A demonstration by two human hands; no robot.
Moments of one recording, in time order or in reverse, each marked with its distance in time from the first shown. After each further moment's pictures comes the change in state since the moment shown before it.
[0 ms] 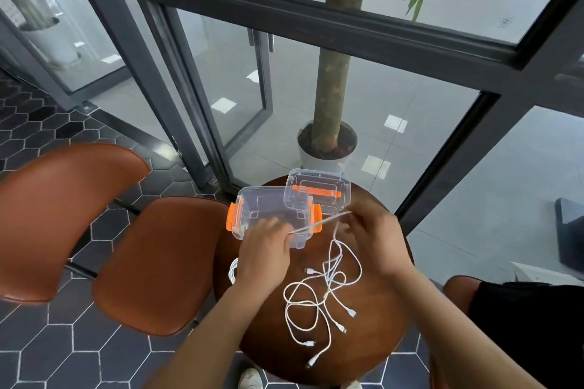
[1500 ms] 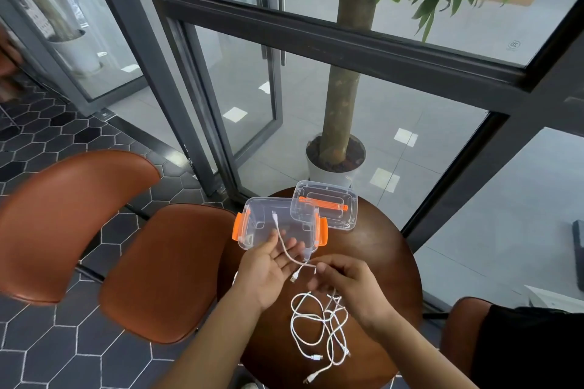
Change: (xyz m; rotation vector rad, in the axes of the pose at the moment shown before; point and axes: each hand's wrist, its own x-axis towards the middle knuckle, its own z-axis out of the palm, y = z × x) left_hand 0.004 0.002 0.000 -1.804 -0.031 -1.049; right_hand -0.040 -0.026 0.030 0.793 -0.388 0.427
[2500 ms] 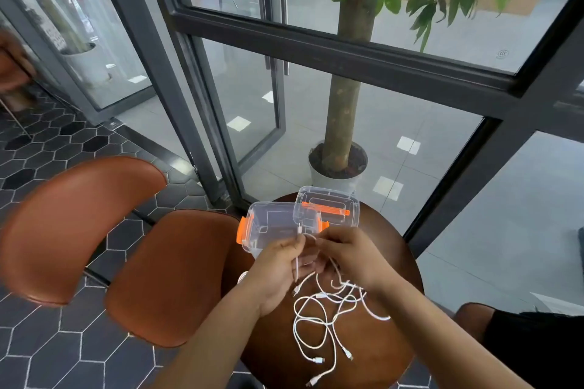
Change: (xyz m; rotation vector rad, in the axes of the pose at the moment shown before) left_hand -0.036 0.004 0.017 0.570 -0.257 0.123; right_hand 0.011 -0.069 -0.002 -0.297 -0.041 0.026
